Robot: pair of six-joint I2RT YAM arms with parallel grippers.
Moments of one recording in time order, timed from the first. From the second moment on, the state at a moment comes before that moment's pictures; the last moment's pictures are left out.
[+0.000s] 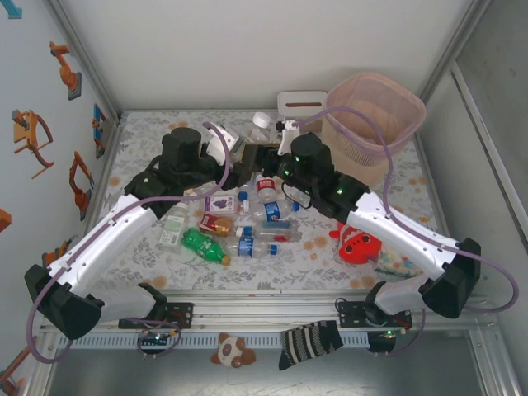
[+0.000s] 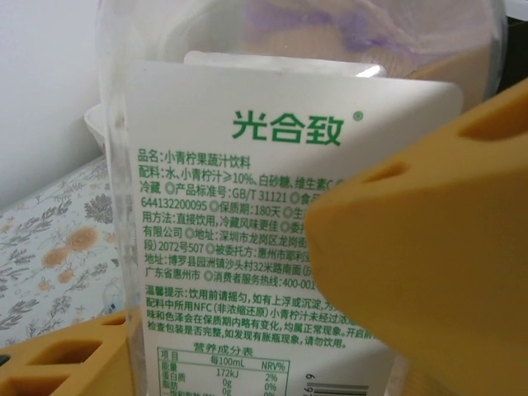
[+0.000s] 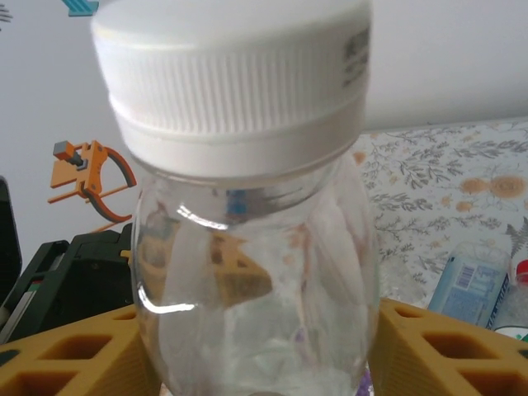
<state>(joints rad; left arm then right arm) -0.67 1.23 1.25 -0.45 0.22 0.09 0.87 1.36 1.29 -0.14 0.05 0.61</state>
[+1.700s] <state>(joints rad) -0.29 1.04 1.11 -0.64 0.36 0.07 0.30 1.40 1.82 -0.81 0.26 0.20</state>
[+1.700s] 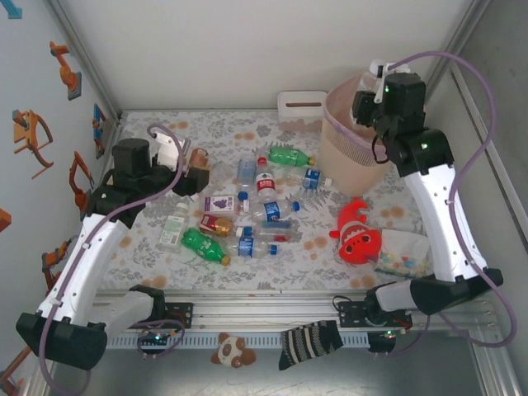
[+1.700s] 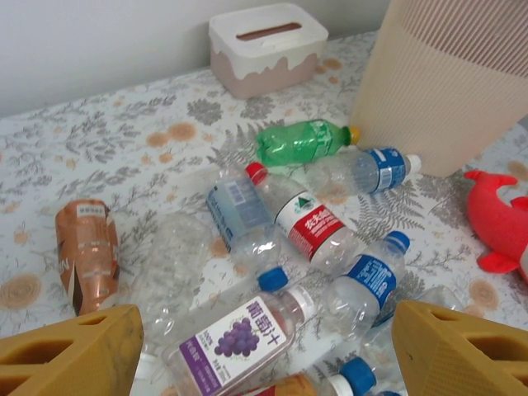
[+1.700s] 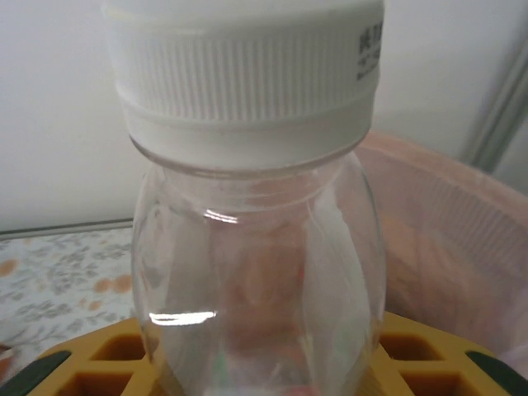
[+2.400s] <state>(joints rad) -0.23 1.04 1.00 -0.66 0.34 0.14 0.07 1.89 2.05 -1.02 0.37 -0.06</state>
